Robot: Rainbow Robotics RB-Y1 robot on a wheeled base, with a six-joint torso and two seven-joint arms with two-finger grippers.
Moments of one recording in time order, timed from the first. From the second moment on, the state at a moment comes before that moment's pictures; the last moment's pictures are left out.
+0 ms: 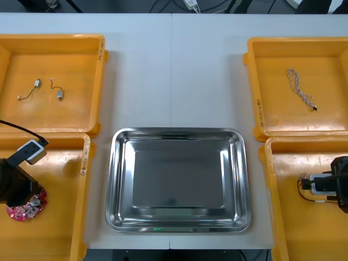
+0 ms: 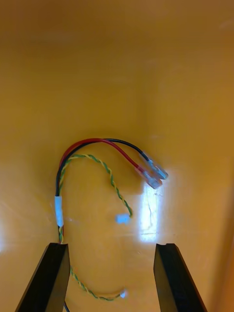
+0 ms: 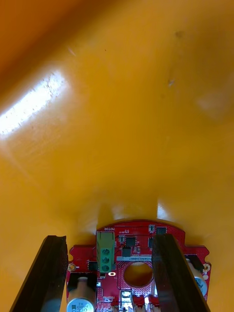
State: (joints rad) right arm 0.23 -1.11 0.01 -2.19 -0.91 1.22 2.64; left arm 0.15 1.11 -0.09 -2.11 0.88 1.23 -1.69
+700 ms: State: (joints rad) right arm 0.28 -1.11 0.06 -2.16 -0.89 1.16 2.64; left arm 0.17 1.11 -0.11 -2.09 0.87 1.17 -1.69
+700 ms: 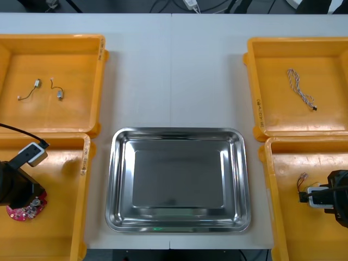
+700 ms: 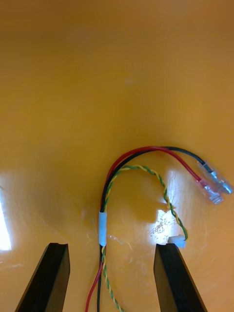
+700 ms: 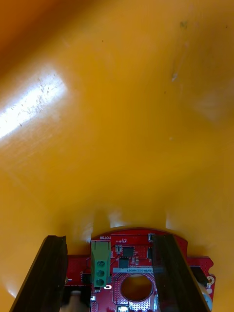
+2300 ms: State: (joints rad) right arm 0.28 -1.11 0.15 -2.12 -0.84 1.03 2.56; left arm 0.19 1.13 -0.06 -2.10 0.95 1.25 -1.69
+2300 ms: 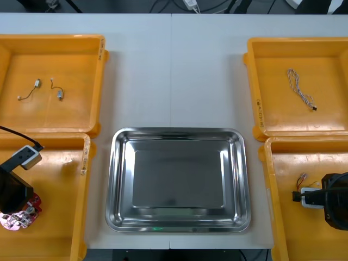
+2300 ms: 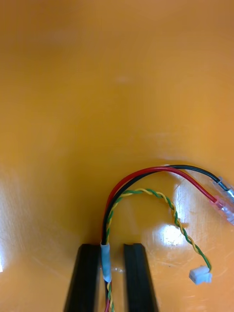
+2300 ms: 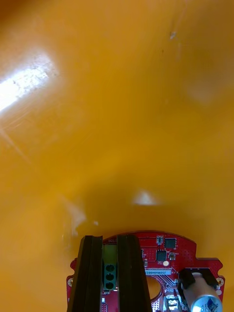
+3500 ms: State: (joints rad) right arm 0.12 -1.11 -0.15 -2.19 -1.12 1.52 2.48; left arm -0.22 1.05 0.00 -2.22 1.01 1.80 -1.49
